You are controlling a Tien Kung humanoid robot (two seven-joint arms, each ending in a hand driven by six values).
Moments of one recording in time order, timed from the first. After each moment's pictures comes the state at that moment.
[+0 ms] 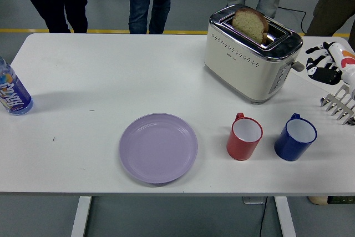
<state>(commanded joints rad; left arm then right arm) -0.12 0.12 -1.01 -0.18 1.05 0.20 0.36 0.51 -0.57 1.01 1.41 -1.64 -0.20 -0.39</state>
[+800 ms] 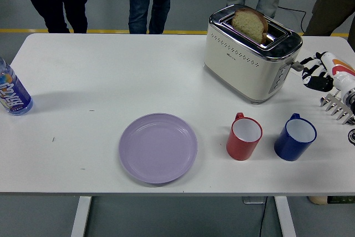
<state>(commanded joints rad) -0.12 0.11 -1.00 -0.18 1.04 0.20 0.36 0.54 -0.53 0.96 1.30 -1.66 -0.19 -0.38</state>
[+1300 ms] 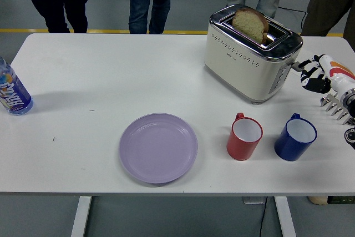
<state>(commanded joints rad) -0.11 0.11 -1.00 -0.18 1.05 0.20 0.37 0.55 -0.51 0.95 1.27 -1.67 -0.18 -0.37</state>
